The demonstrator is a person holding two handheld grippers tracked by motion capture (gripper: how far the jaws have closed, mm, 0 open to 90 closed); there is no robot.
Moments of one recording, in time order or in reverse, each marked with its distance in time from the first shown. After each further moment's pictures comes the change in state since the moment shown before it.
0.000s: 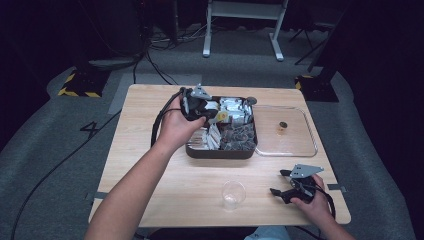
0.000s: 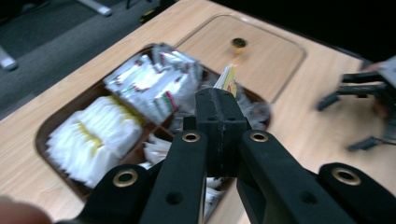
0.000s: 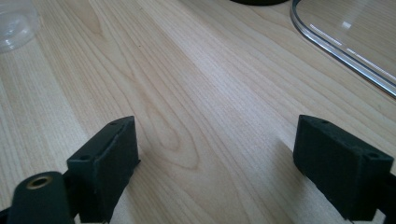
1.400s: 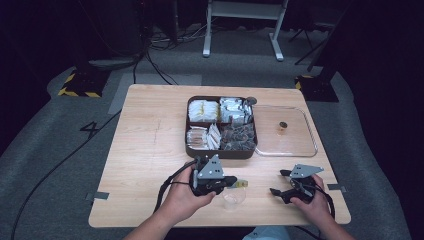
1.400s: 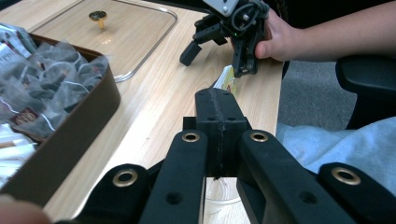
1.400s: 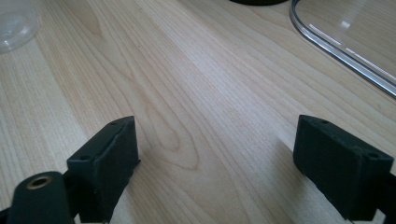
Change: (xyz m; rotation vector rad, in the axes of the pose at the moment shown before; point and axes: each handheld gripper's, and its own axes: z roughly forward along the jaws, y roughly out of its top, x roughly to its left) left arm -0.123 -0.096 0.002 -0.050 -0.269 0.141; right arm 0.000 0.000 0.000 -0.001 -0.003 0.004
